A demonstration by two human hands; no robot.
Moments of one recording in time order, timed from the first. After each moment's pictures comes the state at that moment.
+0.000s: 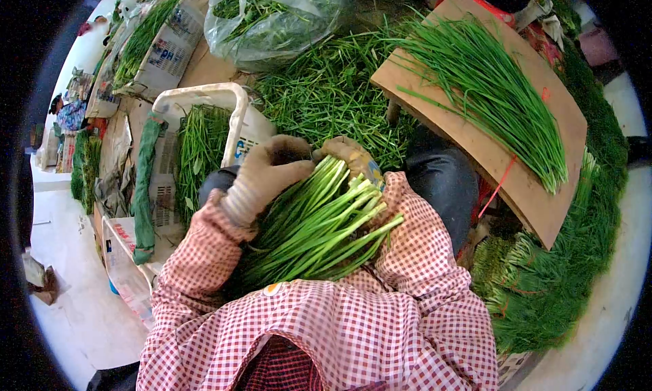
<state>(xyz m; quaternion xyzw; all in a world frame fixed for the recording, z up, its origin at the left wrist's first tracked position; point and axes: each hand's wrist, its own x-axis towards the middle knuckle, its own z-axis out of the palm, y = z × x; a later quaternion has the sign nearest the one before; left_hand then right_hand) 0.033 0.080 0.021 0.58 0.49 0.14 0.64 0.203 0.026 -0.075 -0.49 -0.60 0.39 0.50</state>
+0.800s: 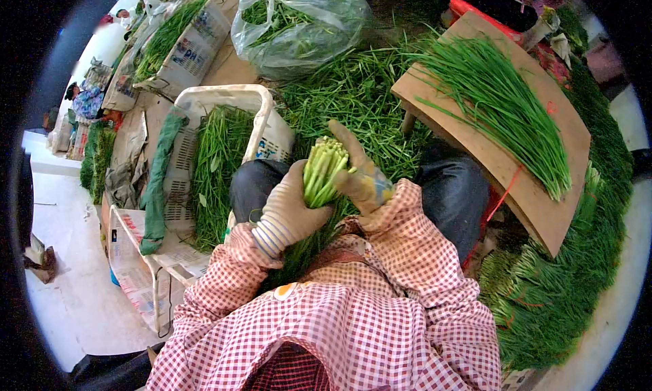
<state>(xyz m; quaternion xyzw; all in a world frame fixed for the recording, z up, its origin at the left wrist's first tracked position) 0.014 0.021 0.012 0.75 0.53 0.12 0.38 0.173 0.012 -0.045 -0.26 -0.37 0.66 0.60</state>
